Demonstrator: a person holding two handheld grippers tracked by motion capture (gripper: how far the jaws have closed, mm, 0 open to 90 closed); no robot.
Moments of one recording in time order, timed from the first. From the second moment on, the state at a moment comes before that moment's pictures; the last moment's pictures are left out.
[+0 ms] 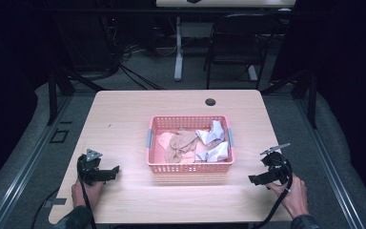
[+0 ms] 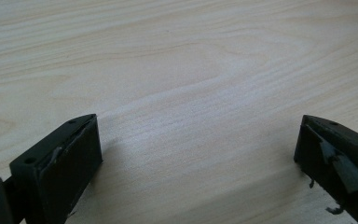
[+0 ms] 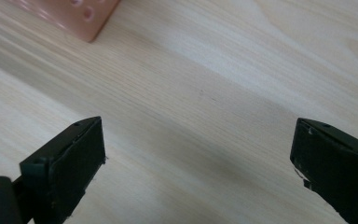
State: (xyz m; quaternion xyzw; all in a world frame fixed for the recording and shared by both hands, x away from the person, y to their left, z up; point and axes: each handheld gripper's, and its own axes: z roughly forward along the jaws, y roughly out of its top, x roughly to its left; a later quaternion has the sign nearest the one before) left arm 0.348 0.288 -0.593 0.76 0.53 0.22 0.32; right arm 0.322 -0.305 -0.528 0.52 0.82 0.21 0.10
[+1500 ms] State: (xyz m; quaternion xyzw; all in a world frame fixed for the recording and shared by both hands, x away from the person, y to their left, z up) left arm 0.349 0.288 -0.592 0.76 0.53 0.22 0.32; right arm 0.372 -0.209 -0.421 0.43 0.87 0.22 0.10
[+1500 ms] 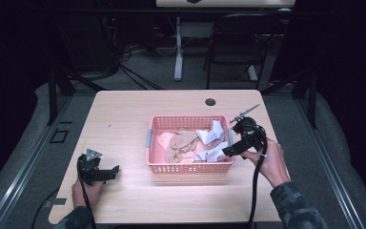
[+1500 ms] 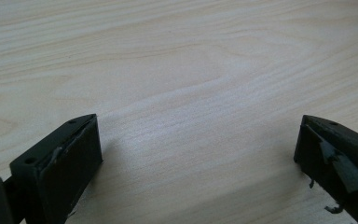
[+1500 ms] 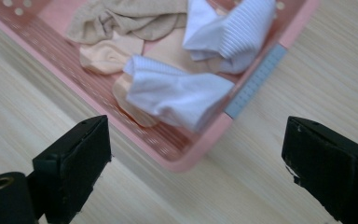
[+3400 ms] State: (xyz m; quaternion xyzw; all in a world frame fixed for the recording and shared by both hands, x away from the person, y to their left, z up) left arm 0.350 0.288 -0.592 0.76 0.53 0.22 0.32; right arm 0.429 -0.133 -0.510 0.44 0.90 0.08 0.04
